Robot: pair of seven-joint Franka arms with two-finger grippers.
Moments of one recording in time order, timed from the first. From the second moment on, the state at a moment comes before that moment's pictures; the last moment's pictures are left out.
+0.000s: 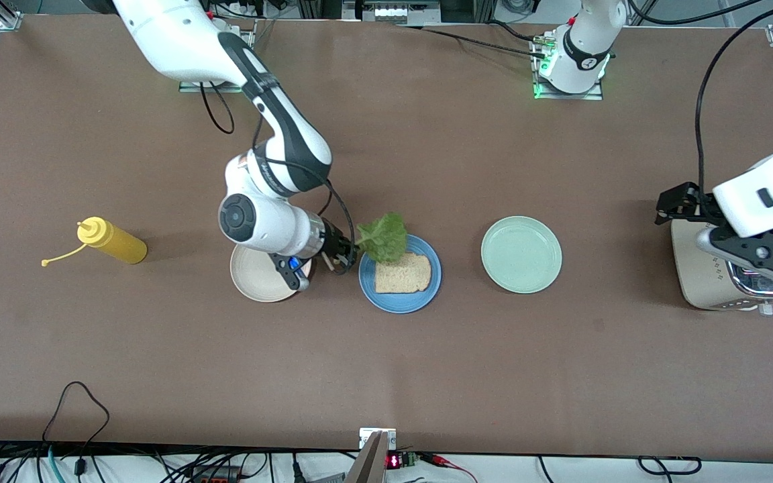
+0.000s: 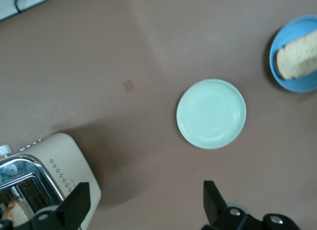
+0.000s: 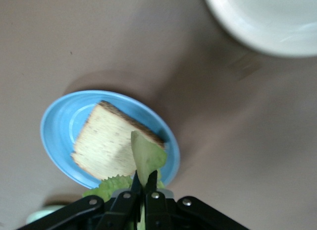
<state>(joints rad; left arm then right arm) 0.28 0.36 -0.44 -1.23 0.13 1.51 0.24 0.51 0.74 0.06 -1.44 0.51 2.25 1.22</state>
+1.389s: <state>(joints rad) 0.30 0.17 -0.45 -1.50 0.12 1.58 0.08 0.42 0.73 0.02 -1.31 0.46 2.04 1.09</state>
